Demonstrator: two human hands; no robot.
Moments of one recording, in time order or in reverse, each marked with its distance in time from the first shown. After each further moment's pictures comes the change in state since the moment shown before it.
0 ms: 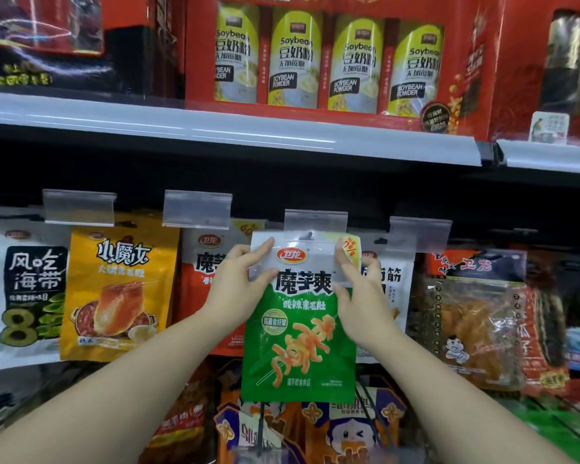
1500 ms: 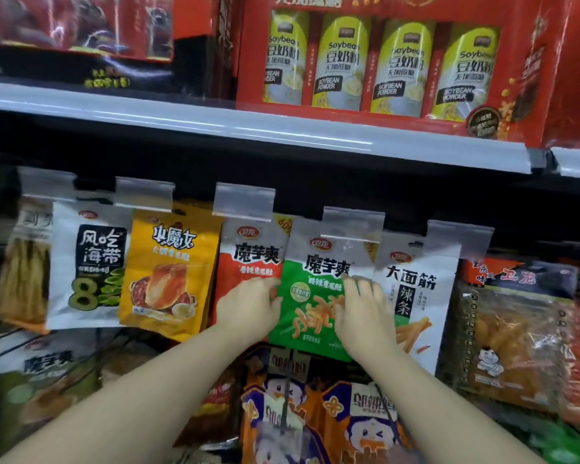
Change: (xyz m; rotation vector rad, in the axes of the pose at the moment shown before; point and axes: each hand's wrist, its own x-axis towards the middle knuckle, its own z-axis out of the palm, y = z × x) left_hand -0.035 -0.019 -0.010 0.688 -0.072 -0.145; right_hand -0.005 0.001 0.046 -0.635 0.017 -0.109
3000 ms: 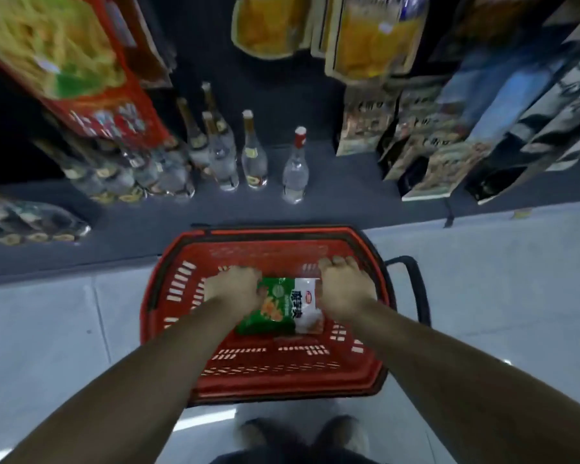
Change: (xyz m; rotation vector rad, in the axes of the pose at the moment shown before) left_hand -0.601 -0.504 0.348 0.280 -1.269 0.021; right_hand -0.628 -0.267 0.503 0.020 -1.201 0.387
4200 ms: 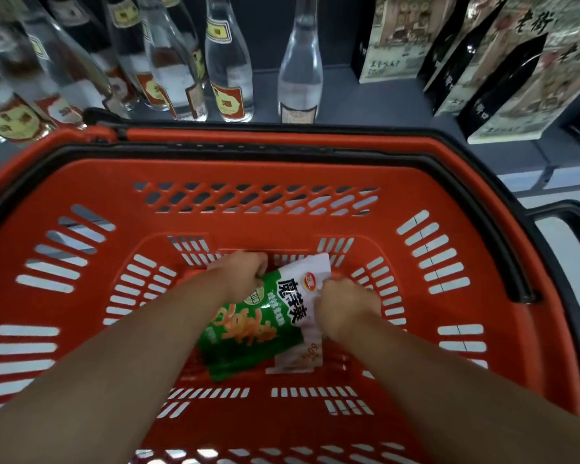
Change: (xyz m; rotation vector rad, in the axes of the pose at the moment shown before) left_hand 0.242 -0.031 0.237 -0.134 -0.097 0.249; right_hand 0.184 0.042 0.252 -0.073 -0.046 0.153
